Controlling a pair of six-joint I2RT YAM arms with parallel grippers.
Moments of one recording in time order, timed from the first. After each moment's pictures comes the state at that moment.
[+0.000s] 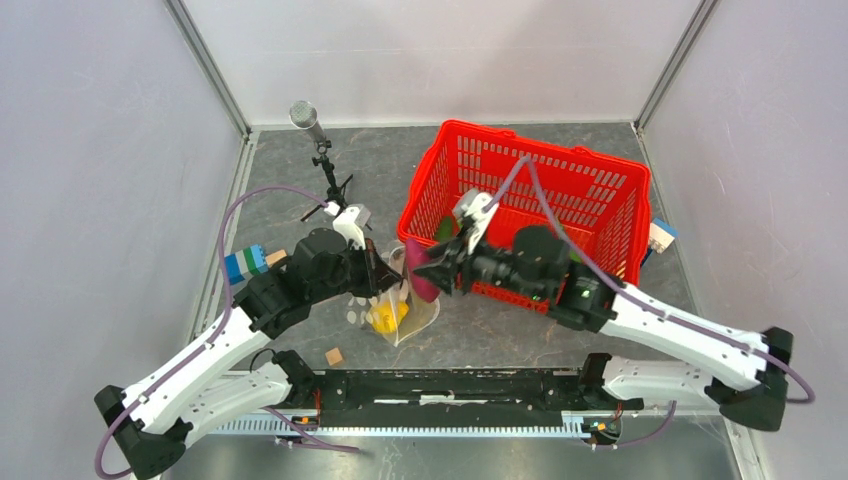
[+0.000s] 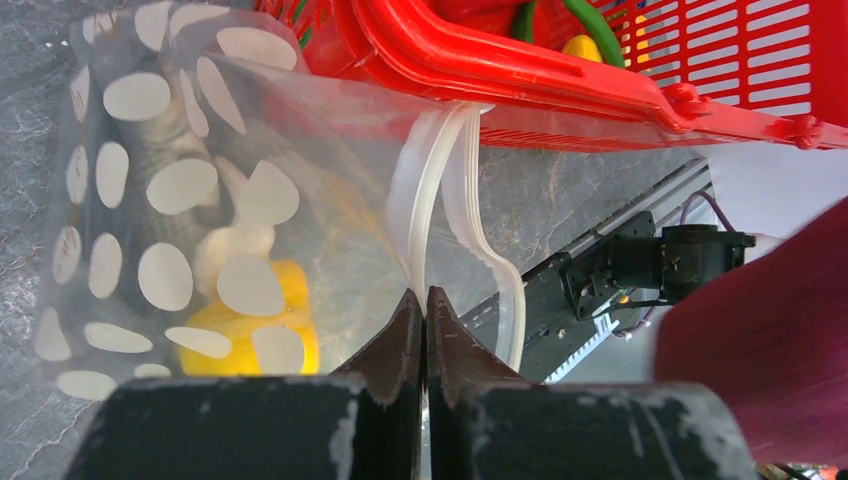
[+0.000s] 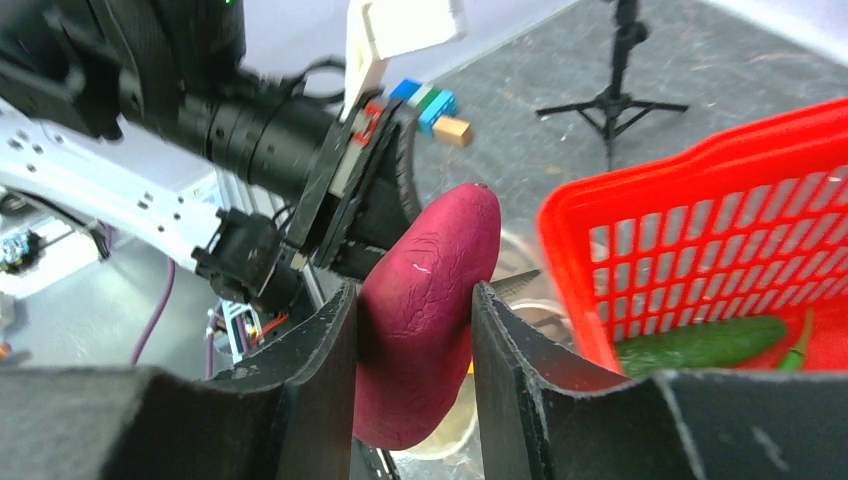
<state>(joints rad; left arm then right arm) -0.77 0.81 0.84 -0.57 0.05 -0.69 1.06 1.02 1.00 -0.09 -0.06 0.23</state>
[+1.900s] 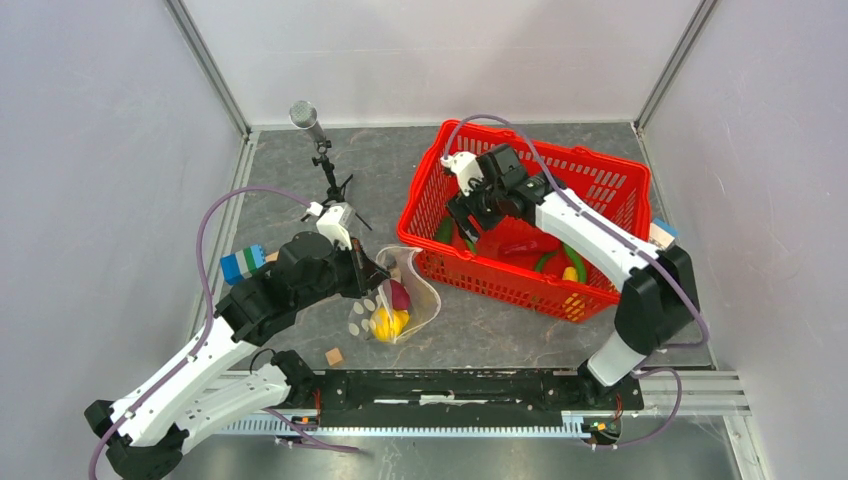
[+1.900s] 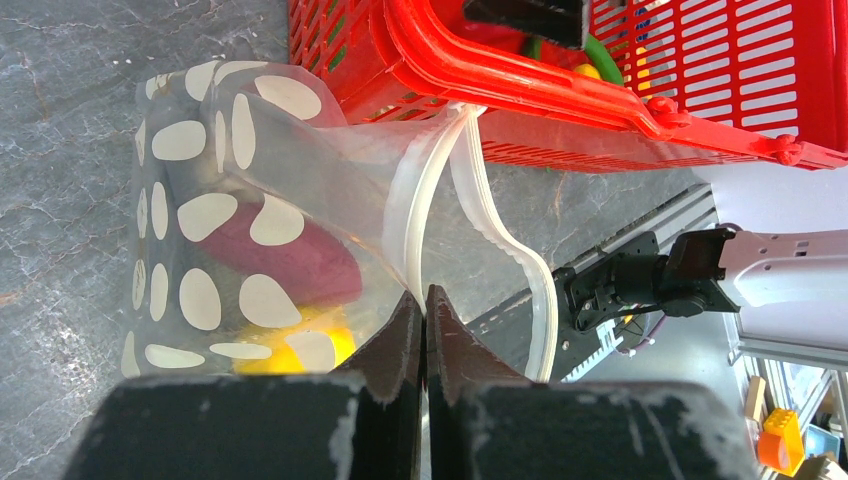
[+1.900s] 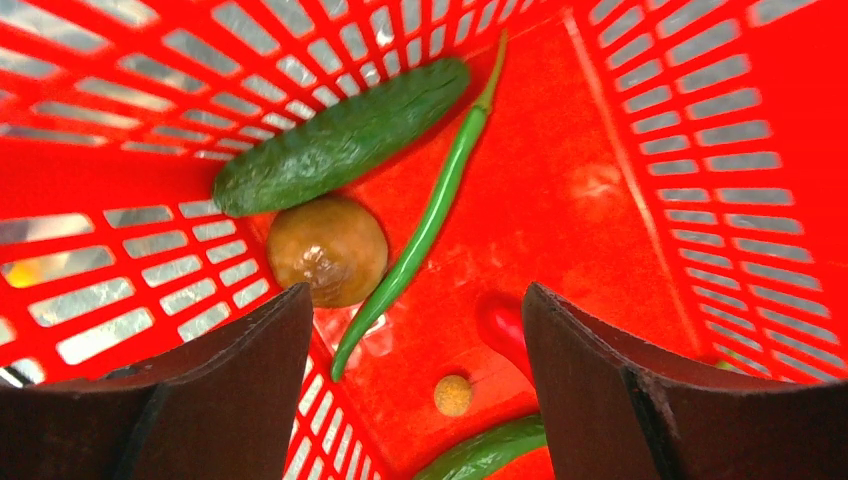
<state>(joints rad) -0.77 0.74 0.89 -0.66 -0.02 -0.69 0.59 1.61 1.37 -0.64 -0.12 -0.19</state>
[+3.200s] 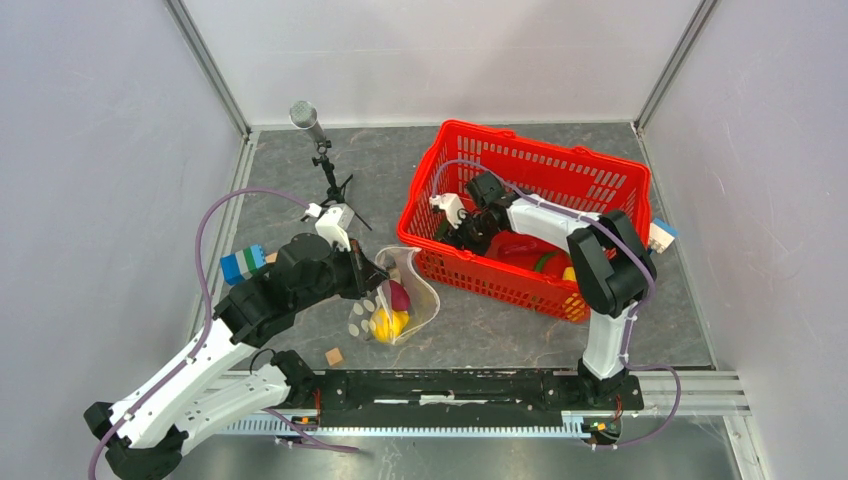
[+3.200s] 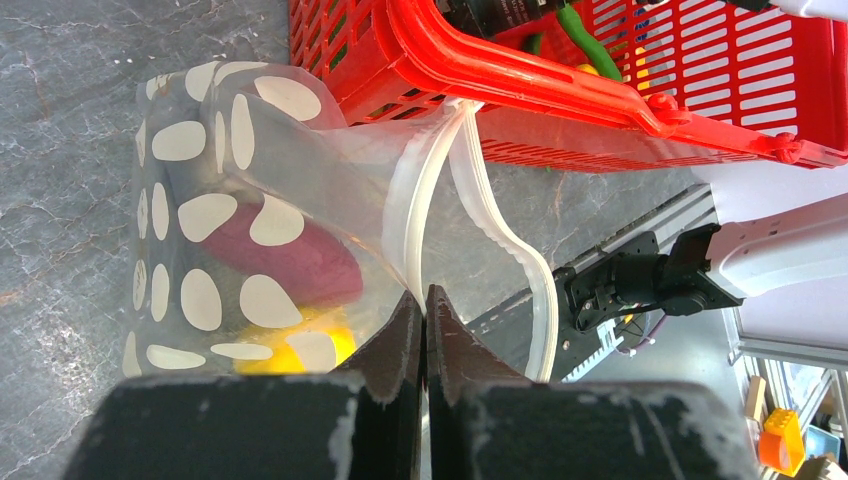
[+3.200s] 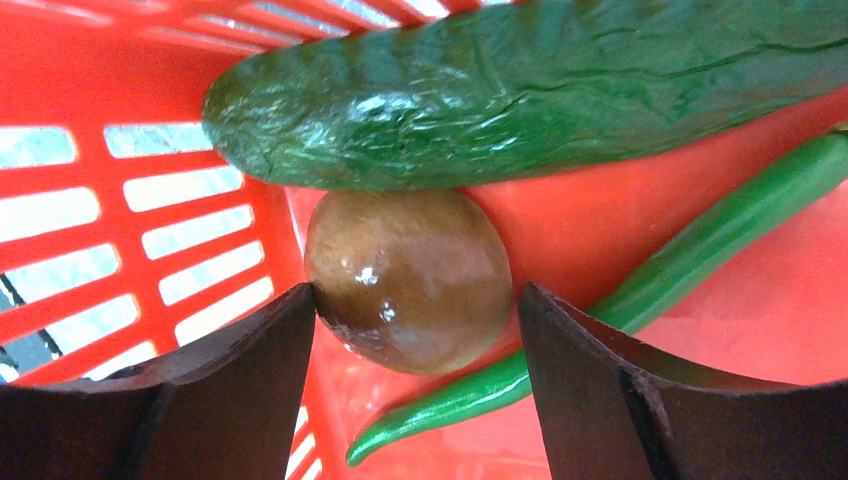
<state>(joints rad) -0.77 0.72 0.88 -0.66 -0.02 -0.69 0.54 1.91 1.28 -0.56 -0.46 -0.39</state>
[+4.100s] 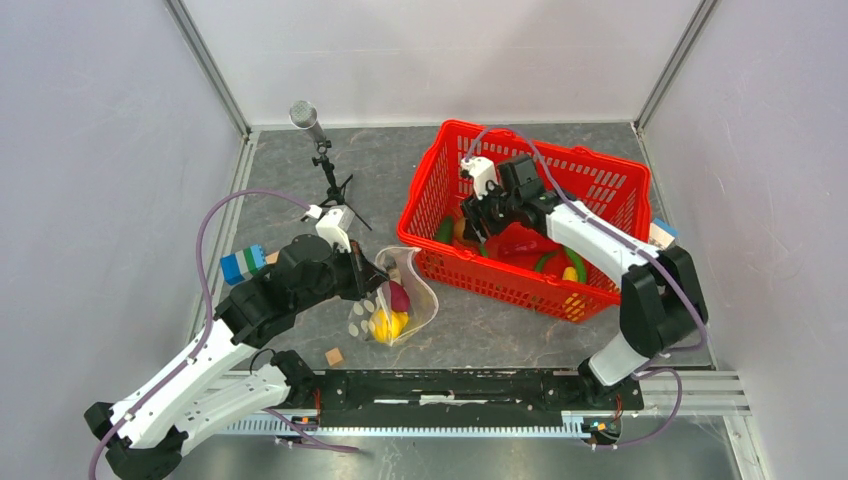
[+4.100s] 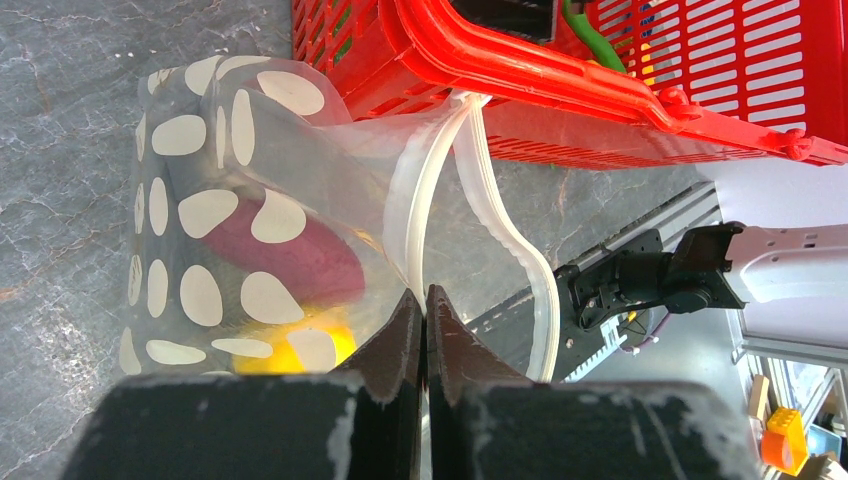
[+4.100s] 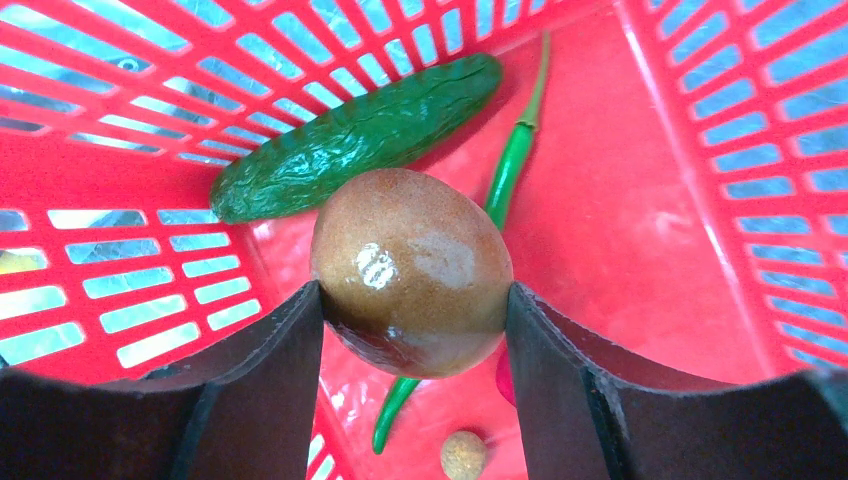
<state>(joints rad) -0.77 0.72 0.86 -0.66 -0.02 -0.69 0.48 1.62 1.17 -0.39 -0.33 -0.18</state>
